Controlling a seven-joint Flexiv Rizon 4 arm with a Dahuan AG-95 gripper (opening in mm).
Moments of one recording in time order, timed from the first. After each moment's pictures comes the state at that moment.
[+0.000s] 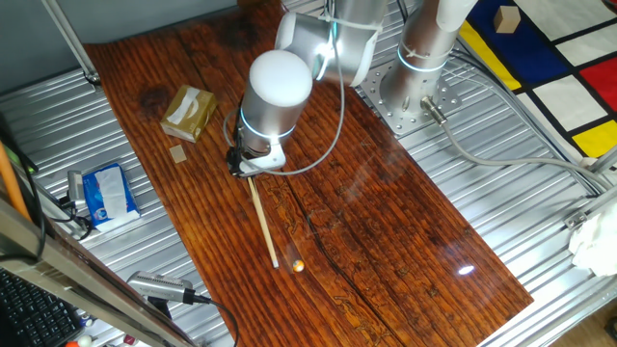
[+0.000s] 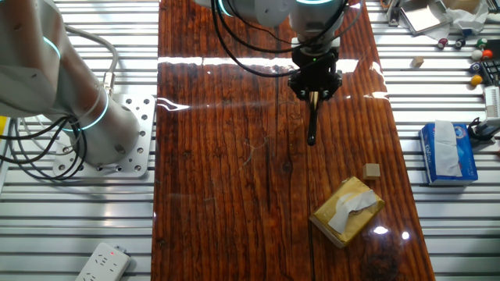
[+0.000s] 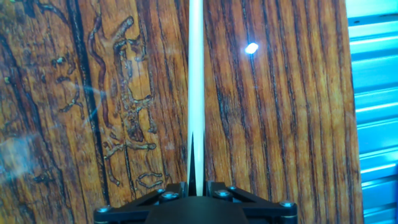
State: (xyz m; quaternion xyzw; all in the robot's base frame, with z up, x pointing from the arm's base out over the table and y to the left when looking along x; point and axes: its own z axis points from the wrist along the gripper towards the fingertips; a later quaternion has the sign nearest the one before) arm 0.513 0.061 0.053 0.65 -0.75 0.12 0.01
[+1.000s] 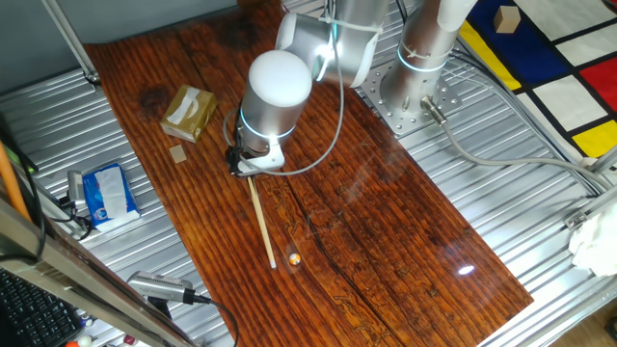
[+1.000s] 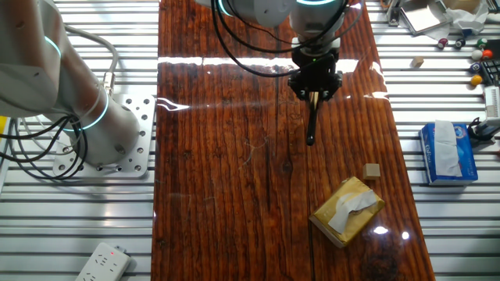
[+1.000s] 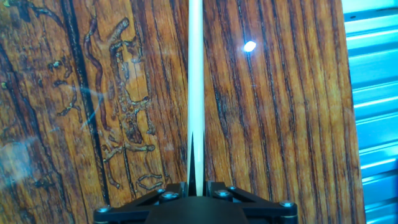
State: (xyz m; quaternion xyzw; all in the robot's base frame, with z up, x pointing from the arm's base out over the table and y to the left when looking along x) arm 0.513 0.061 0.053 0.65 -0.75 0.13 0.01
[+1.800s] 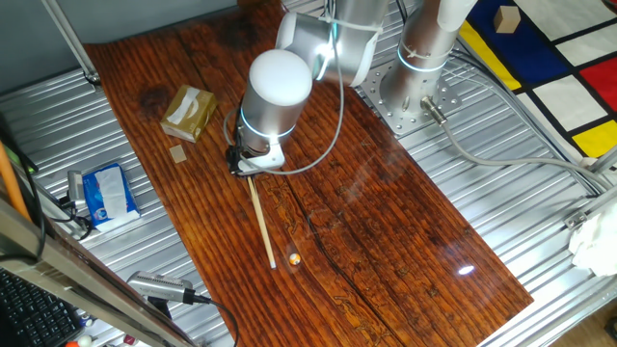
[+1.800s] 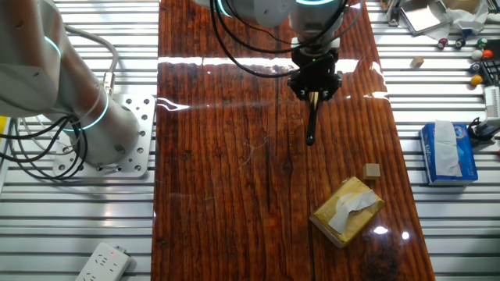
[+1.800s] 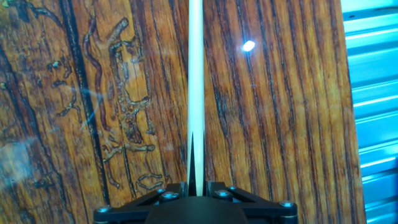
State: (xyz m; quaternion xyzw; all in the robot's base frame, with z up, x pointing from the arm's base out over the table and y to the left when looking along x) arm 0.513 0.061 0.053 0.65 -0.75 0.12 0.01
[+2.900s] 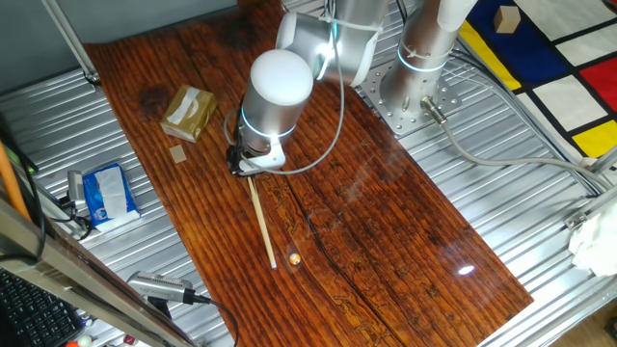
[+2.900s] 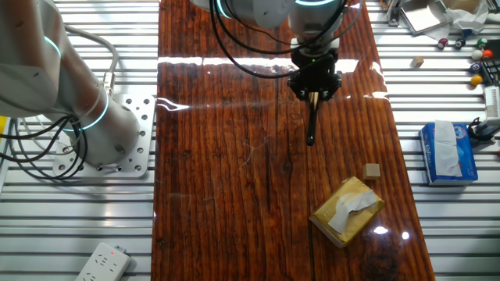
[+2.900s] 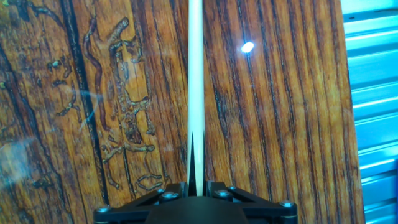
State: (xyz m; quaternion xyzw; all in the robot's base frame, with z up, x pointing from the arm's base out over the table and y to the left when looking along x) arm 0.513 0.060 0.052 0.65 -0.75 0.12 0.01
